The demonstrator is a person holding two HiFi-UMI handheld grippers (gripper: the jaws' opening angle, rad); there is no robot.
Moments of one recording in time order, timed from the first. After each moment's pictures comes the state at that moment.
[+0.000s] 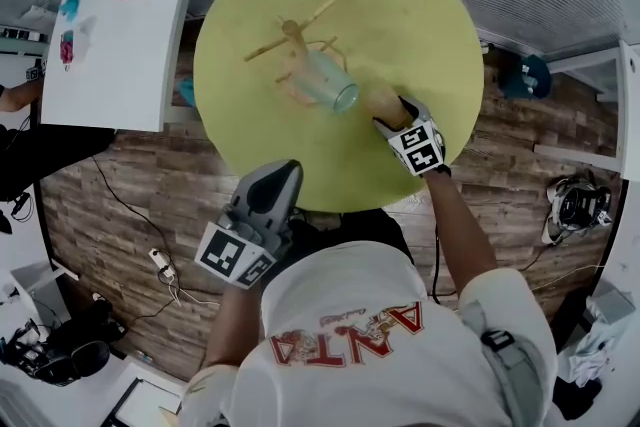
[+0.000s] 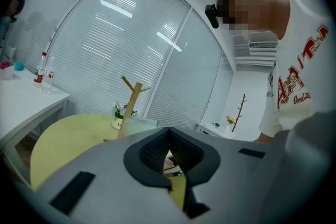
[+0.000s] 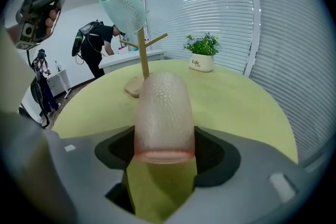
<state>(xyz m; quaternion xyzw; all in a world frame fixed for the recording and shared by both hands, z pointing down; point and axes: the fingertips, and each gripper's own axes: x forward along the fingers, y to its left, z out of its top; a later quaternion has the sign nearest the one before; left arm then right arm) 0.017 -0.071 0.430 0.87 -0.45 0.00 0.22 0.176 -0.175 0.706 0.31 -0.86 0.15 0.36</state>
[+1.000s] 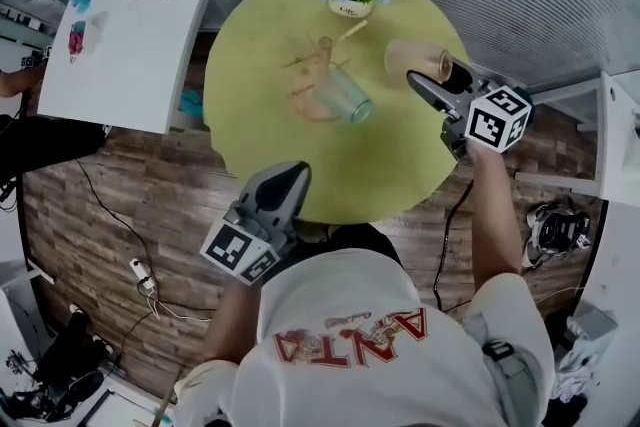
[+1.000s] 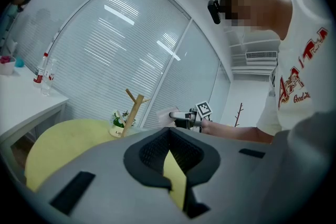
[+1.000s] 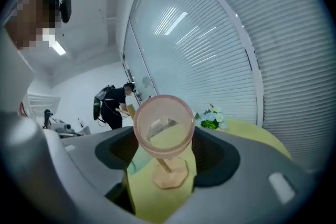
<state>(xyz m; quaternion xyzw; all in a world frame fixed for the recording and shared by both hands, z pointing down) -0.003 -0.070 0.408 0.87 -0.44 -0.05 0.21 0.162 -0.264 0.430 0.25 -0.93 0.23 0.10</state>
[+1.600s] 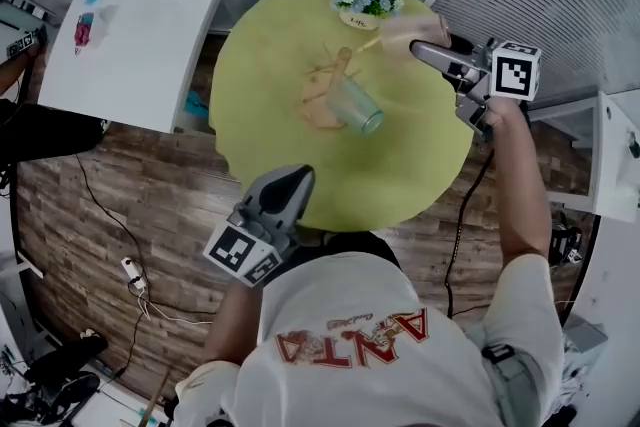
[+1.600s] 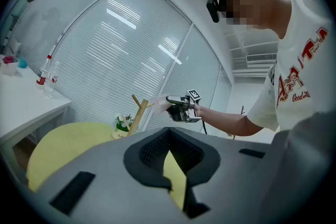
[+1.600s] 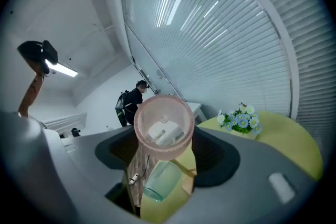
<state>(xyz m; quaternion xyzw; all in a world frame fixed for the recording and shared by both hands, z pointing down) -0.020 -0.070 0.405 0.87 -0.45 -0.07 0.20 0.100 -0.300 0.364 0.11 -0.93 0.33 0.11</state>
